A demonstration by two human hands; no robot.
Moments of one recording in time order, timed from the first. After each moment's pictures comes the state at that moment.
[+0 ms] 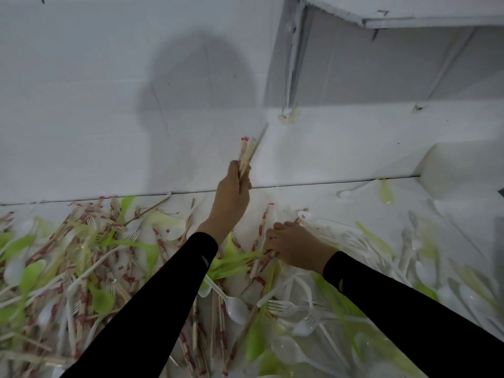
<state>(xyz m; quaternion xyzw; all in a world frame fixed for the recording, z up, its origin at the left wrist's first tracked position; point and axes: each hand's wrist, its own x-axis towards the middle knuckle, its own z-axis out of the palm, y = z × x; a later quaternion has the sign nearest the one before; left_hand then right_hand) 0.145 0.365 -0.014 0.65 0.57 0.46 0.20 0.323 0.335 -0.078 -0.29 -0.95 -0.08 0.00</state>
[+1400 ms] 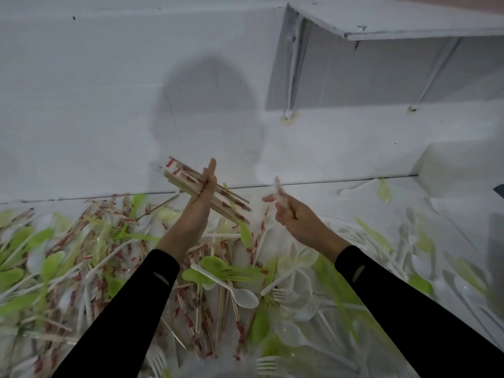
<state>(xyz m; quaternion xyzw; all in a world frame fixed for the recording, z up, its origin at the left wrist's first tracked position) 0.080 0.303 0.001 0.49 0.47 0.50 0.54 0.318 0.317 -0.027 -0.49 -0.69 0.43 0.32</state>
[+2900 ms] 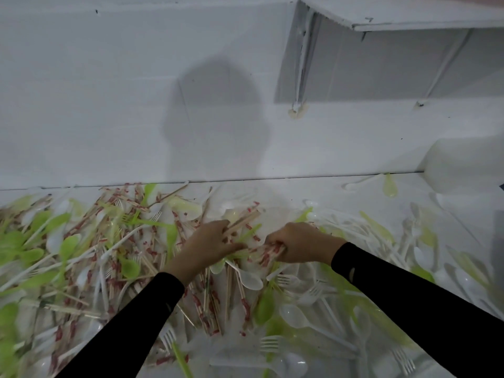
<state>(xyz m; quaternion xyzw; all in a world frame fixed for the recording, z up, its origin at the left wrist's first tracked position) 0.070 0.252 -0.051 0.73 0.64 0.13 0.20 0.312 0.283 -0.030 -0.36 -0.92 0.15 -0.03</state>
